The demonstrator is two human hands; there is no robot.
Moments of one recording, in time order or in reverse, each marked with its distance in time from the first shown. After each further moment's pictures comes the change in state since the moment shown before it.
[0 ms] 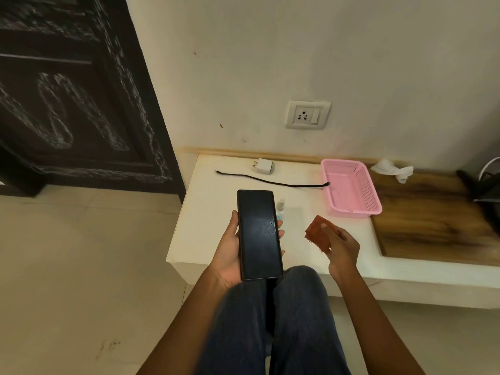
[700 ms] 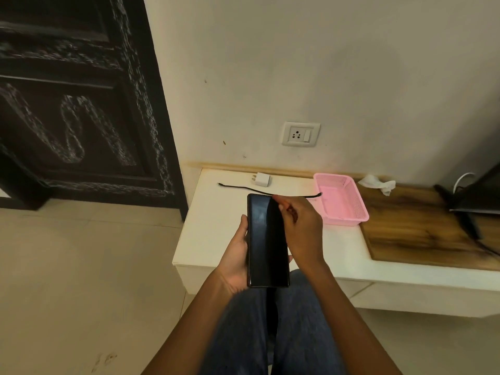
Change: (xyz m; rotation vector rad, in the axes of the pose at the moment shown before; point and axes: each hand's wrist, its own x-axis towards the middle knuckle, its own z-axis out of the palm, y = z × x) left_hand -0.039 -0.017 0.020 0.172 0.026 0.046; right_hand -0.135 -0.084 0.043 -0.433 -0.249 -0.917
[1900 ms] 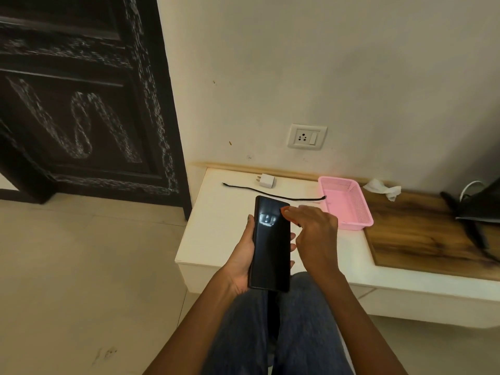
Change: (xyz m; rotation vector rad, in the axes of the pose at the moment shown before) left_hand 0.004 -0.004 0.001 0.122 0.072 0.035; right_hand -0.010 0.021 -0.013 -0.382 -0.051 -0.251
